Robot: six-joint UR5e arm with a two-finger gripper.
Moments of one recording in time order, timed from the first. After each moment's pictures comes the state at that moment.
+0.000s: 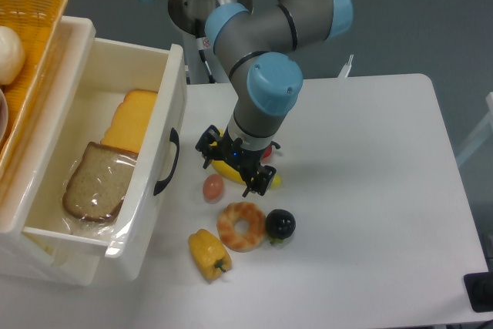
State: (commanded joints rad) arm 2.45 -1.90 -1.69 -1.21 1.30 1.03
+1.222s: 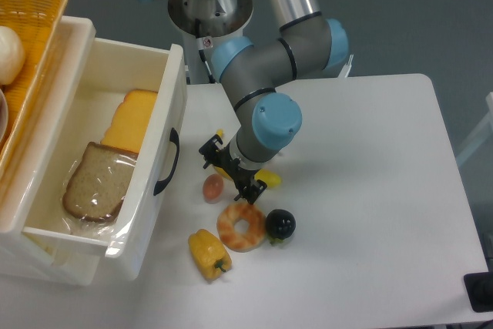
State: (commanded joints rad) arm 2.44 -1.97 -1.75 -1.21 1.30 1.19
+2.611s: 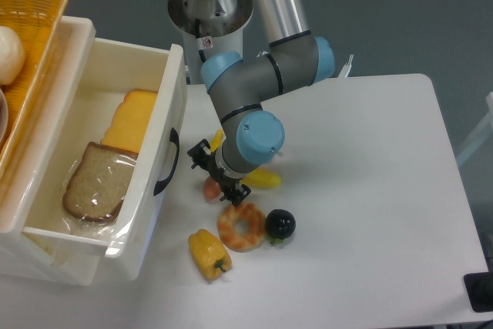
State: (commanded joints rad) arm 2.40 -2.01 -1.78 -1.21 1.32 1.20
